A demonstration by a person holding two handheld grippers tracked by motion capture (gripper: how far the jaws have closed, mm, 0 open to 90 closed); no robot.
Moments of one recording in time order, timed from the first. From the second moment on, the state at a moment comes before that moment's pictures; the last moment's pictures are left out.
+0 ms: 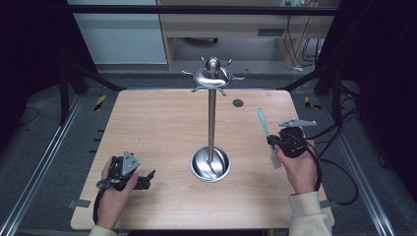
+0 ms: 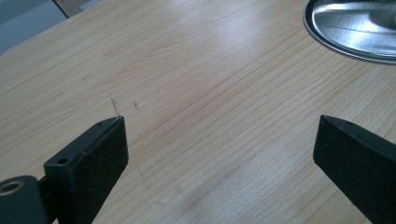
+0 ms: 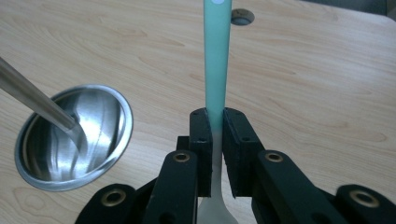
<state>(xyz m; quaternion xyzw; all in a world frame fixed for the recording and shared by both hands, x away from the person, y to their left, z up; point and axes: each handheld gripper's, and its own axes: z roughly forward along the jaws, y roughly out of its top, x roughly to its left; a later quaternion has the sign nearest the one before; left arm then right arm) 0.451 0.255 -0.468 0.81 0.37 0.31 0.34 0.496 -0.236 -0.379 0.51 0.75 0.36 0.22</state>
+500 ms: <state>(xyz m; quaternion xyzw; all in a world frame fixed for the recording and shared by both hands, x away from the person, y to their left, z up) 0.451 0.256 -0.468 0.81 0.37 0.31 0.34 0.482 -0.231 -0.351 0.48 0.74 0.41 0.23</state>
